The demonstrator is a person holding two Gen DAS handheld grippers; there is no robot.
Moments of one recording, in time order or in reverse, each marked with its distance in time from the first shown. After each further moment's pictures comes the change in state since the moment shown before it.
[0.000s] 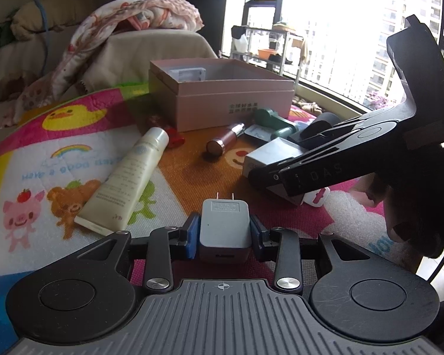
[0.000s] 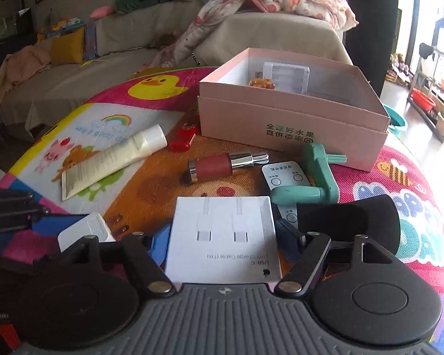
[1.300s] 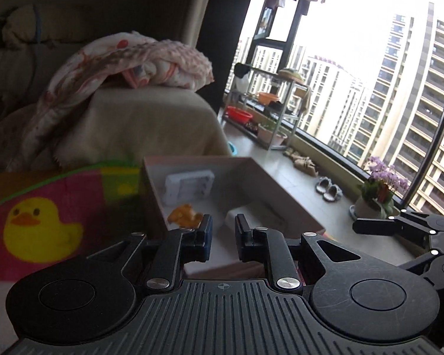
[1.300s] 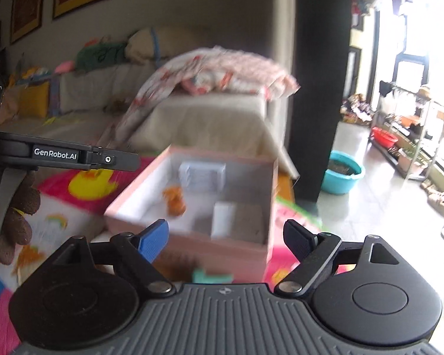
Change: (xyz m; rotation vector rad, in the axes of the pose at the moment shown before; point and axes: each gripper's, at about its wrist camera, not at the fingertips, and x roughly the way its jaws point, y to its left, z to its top) left arm 0.078 0.055 0.153 -0.140 -0.123 -0.072; right arm -0.039 -0.080 0.072 0.019 -0.194 -0.120
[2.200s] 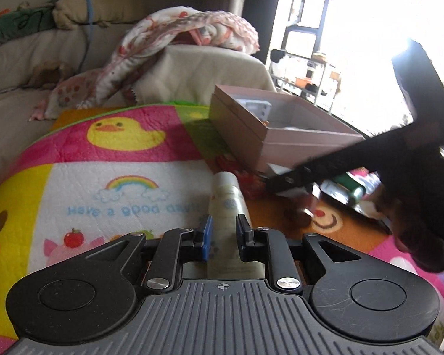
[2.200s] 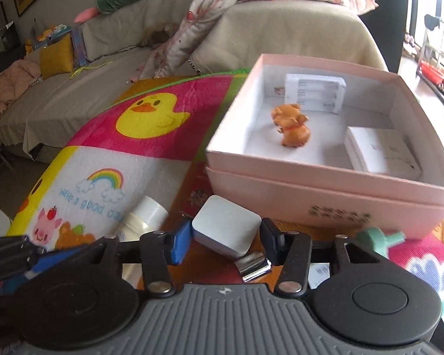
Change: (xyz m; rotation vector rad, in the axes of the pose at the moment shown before) left arm -0.077 0.034 -0.105 -0.016 0.029 0.153; right arm 0.092 0.097 -0.010 0.078 0.287 0.168
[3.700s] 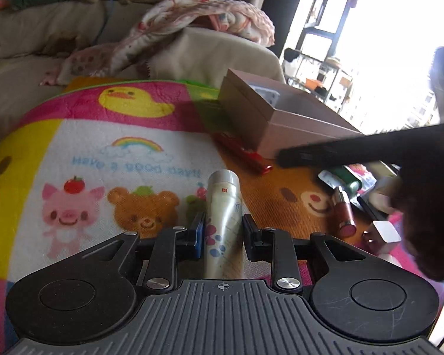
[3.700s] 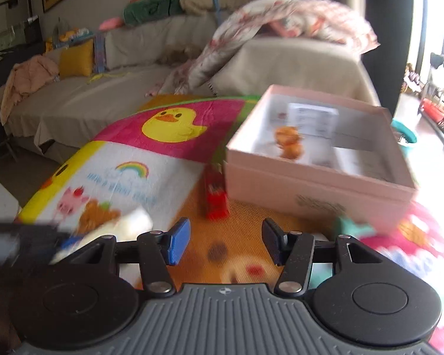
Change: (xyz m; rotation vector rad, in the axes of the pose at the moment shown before) left arm -0.009 0.002 -0.023 -0.114 0.036 -0.006; right arm -0.034 0.022 -0.015 -0.112 -0.098 -0.016
